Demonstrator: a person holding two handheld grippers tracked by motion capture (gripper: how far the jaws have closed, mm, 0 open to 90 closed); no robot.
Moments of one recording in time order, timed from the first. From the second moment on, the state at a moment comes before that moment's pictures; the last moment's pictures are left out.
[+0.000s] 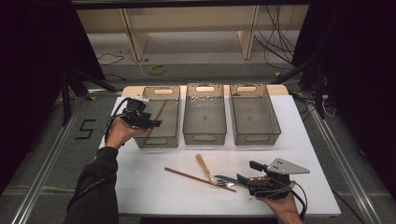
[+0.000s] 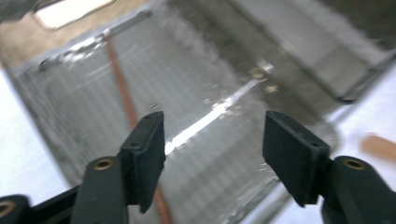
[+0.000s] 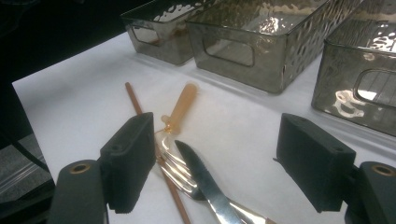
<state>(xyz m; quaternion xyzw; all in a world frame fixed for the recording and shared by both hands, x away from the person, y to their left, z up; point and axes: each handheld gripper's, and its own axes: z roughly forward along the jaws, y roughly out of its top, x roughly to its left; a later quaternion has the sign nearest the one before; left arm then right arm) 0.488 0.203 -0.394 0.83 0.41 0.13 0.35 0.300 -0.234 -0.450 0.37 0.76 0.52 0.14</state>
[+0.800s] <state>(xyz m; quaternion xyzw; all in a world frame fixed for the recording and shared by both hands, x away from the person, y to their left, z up) 0.417 0.127 -0.404 0.93 0.21 0.07 0.31 0.297 -0.236 -0.448 0.37 0.76 0.52 0.14</state>
